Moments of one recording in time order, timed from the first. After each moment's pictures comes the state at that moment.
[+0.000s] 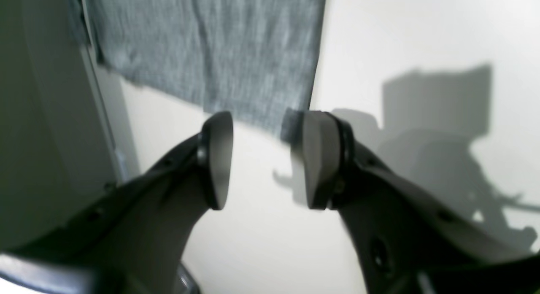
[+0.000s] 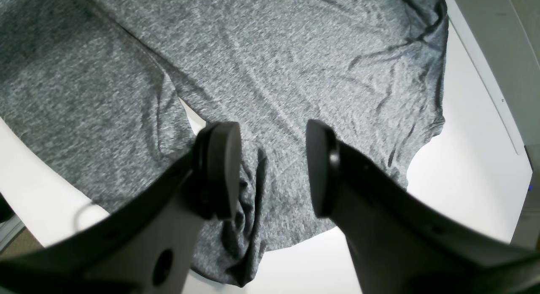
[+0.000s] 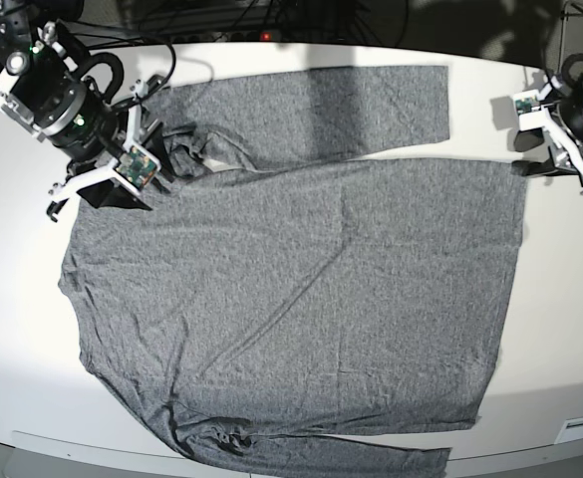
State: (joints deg) left arm 28.9 -45.0 2.2 96.7 38.4 -21.9 -11.7; right arm -27.2 33.7 4.5 128.6 4.6 32.7 -36.2
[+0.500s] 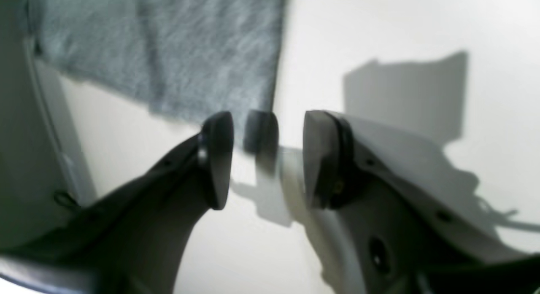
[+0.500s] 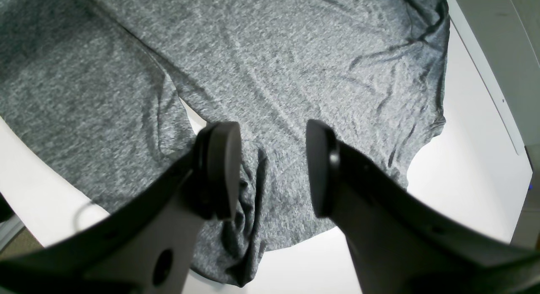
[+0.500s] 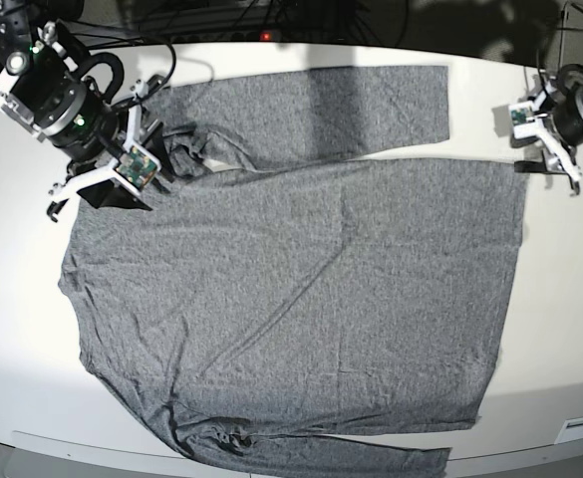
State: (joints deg) left arm 19.9 -44.7 11.3 86.1 37.6 -23.1 -11.7; right arm -27.2 33.8 4.5 128.6 4.6 32.7 -36.4
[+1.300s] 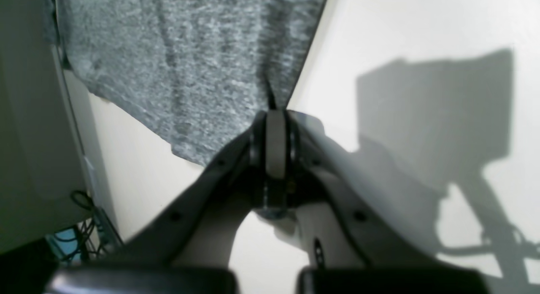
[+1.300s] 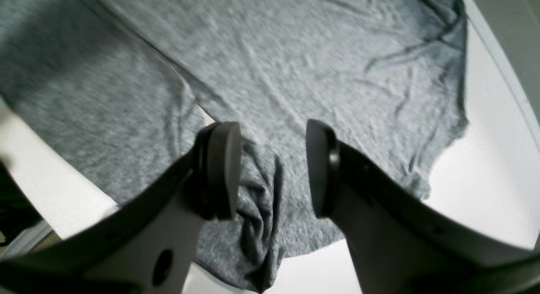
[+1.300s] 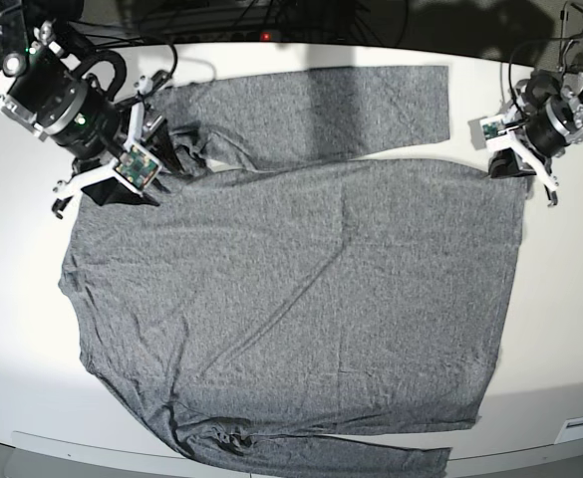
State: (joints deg) left arm 12.8 -42.8 22.8 80.5 33.0 -20.7 -3.8; right arm -27.2 33.7 4.5 128.6 9.2 32.7 -37.5
